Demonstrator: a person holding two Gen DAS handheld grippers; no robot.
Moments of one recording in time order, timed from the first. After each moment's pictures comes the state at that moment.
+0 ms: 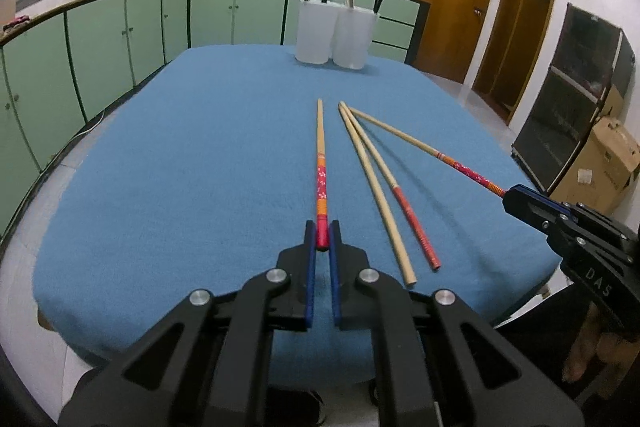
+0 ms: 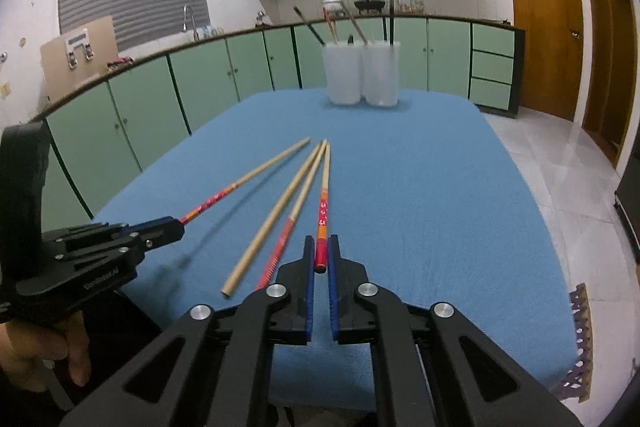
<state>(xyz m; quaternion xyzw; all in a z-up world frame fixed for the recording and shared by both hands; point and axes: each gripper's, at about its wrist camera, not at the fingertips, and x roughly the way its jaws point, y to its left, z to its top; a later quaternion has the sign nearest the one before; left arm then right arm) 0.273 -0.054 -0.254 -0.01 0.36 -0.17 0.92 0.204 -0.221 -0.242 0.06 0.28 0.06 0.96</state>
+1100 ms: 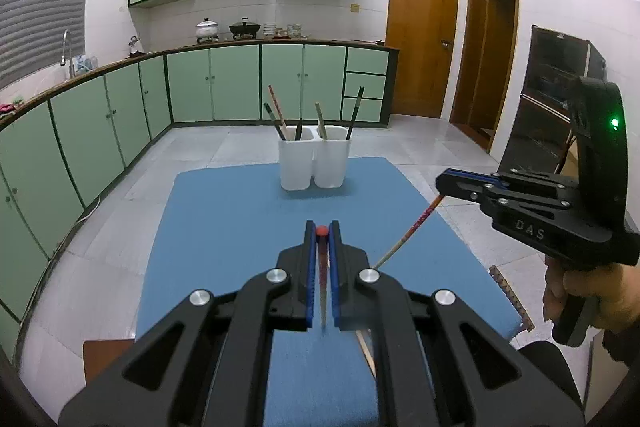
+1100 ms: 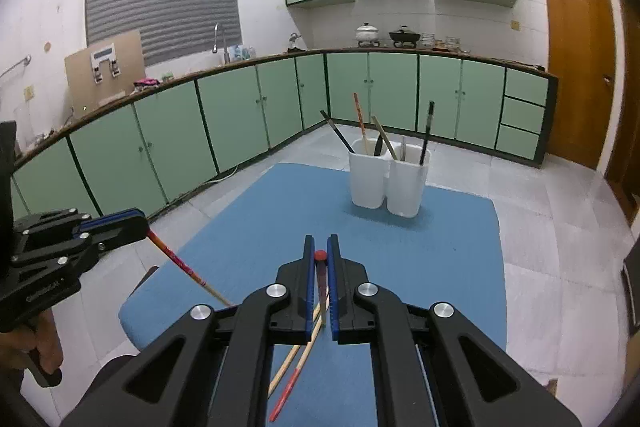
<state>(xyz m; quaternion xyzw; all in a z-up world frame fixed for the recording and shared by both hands) 0.319 -0.055 -0.083 0.04 0.26 -0.21 0.94 0.307 -0.228 -0.090 0.01 0.27 0.12 0.96</state>
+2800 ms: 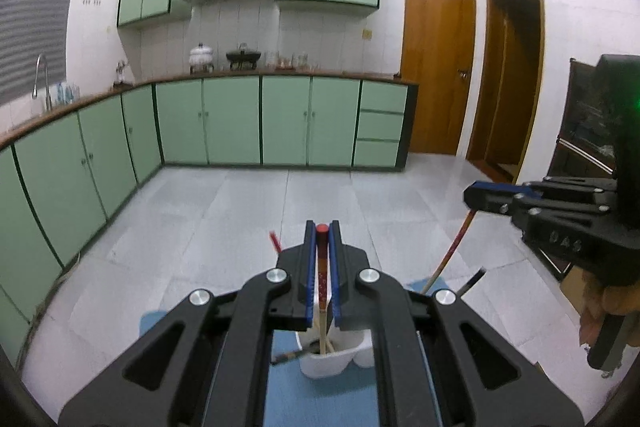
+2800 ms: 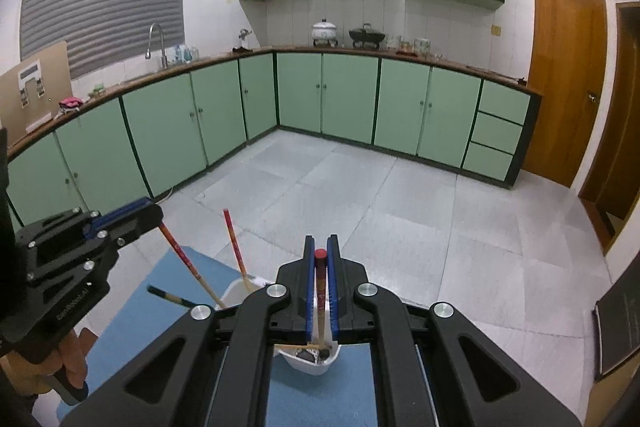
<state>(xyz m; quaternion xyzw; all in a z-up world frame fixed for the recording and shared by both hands) 0.642 -0.149 -0.040 0.02 0.23 -0.21 0.95 0.600 -0.307 -0.019 0.00 0.29 0.04 0.96</state>
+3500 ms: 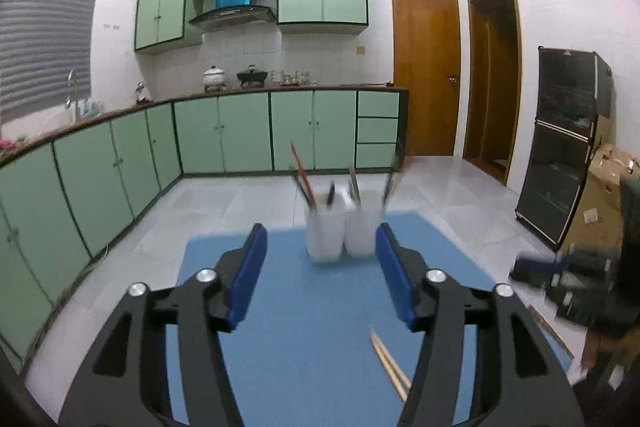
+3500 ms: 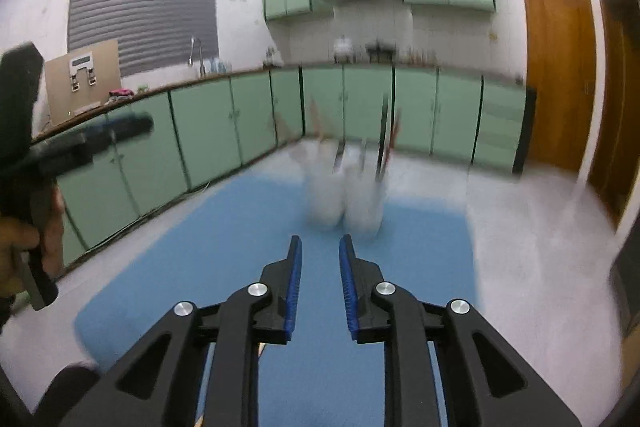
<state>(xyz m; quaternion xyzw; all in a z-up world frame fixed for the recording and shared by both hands) 0.378 -0.054 -0.090 0.04 0.18 -0.20 0.96 0.287 -0.256 -0.168 0.05 0.26 0.07 0.96</state>
